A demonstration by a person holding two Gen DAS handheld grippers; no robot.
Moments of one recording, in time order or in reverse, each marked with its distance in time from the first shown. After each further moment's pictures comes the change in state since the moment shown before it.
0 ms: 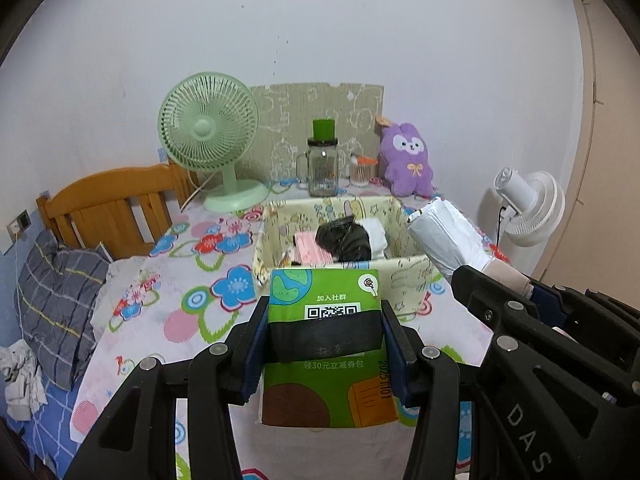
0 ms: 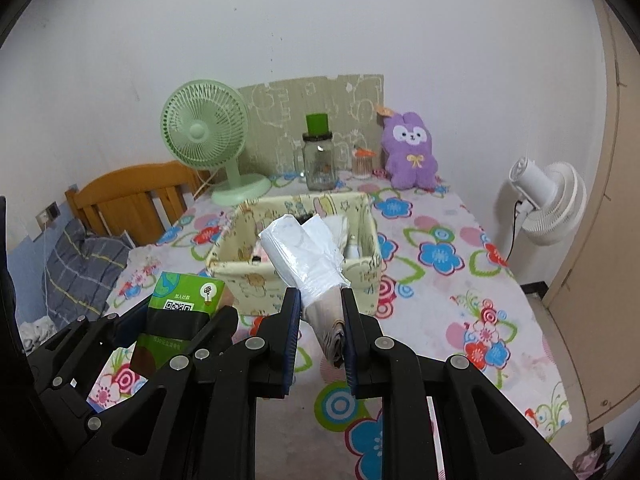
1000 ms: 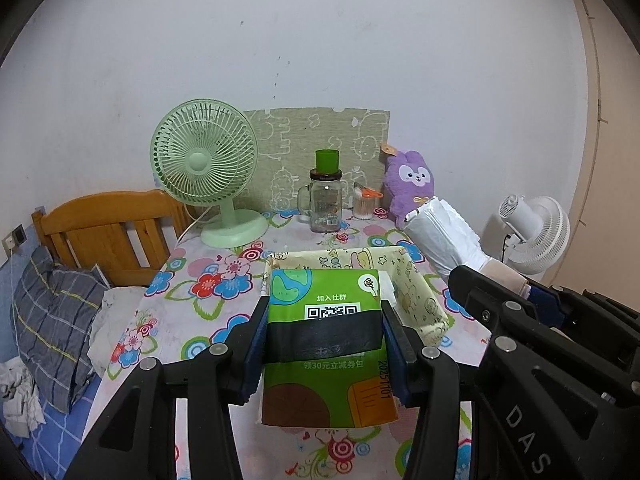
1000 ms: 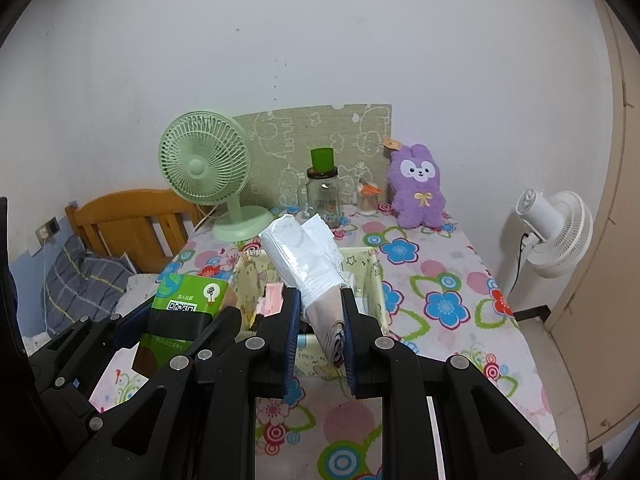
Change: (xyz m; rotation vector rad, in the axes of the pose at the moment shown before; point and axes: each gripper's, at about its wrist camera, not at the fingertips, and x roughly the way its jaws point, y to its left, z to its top) left arm 0.025 0.010 0.052 -0.007 -0.048 -0.007; right arm 0.022 0.006 0.056 -0.012 -0.055 0.006
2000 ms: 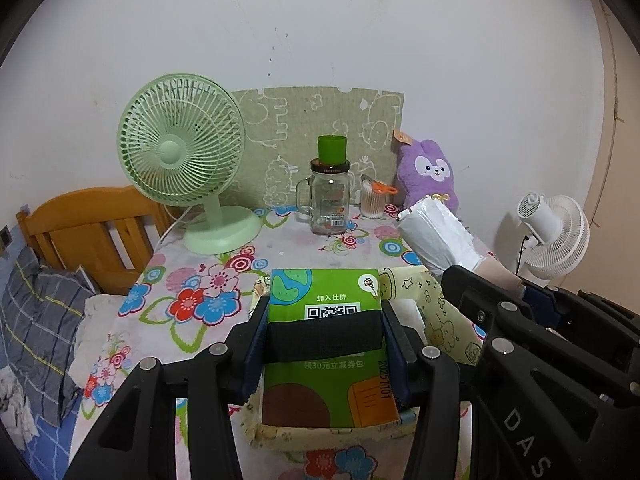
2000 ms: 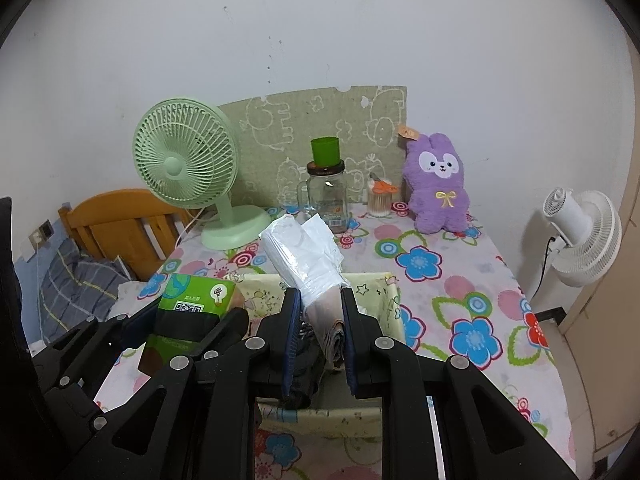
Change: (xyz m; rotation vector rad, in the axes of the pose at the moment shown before) left arm 0.086 0.011 0.028 -0.005 0.049 -0.014; right arm 0.093 -0.009 0.032 0.009 0.042 0.030
